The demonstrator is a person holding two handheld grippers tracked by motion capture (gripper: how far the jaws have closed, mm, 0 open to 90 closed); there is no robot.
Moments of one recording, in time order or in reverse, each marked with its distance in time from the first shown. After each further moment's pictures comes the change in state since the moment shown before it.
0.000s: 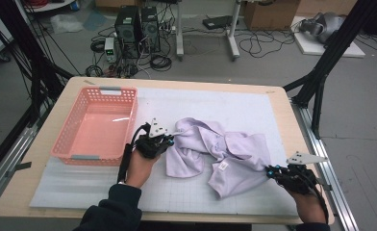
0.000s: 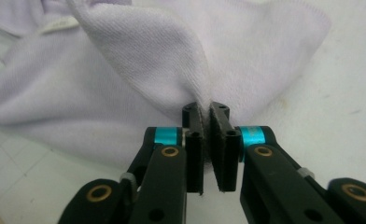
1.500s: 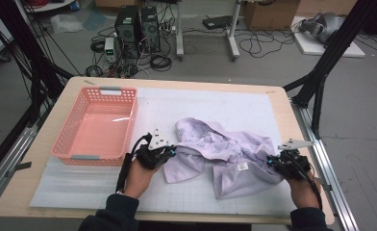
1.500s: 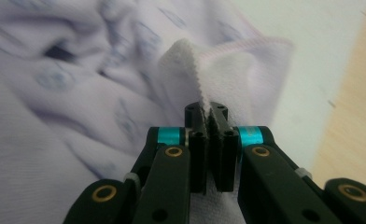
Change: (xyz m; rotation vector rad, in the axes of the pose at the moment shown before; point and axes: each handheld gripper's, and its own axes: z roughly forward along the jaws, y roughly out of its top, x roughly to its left) left arm -0.017 -0.022 -0.005 0.002 -0.080 0.049; right arm -0.011 0.030 0.018 0.136 -0.177 -0.031
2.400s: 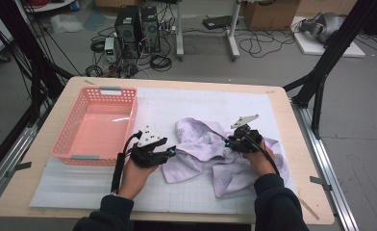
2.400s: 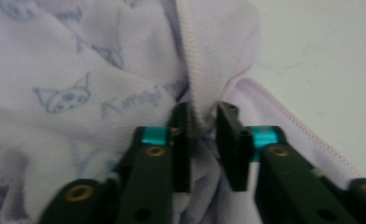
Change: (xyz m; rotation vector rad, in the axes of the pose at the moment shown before) left arm 0.009 0.003 -0.016 -0.101 0.007 -0.115; right arm 0.046 0.095 0.095 0.024 0.177 -0.221
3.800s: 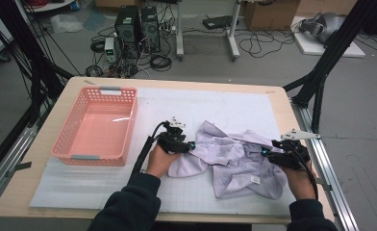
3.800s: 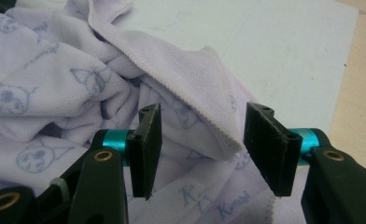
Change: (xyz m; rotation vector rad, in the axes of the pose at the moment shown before) left arm -0.003 0.015 0.097 0.238 -0.074 -0.100; right arm -0.027 -0.088 -0.090 -0.181 -0.173 0.247
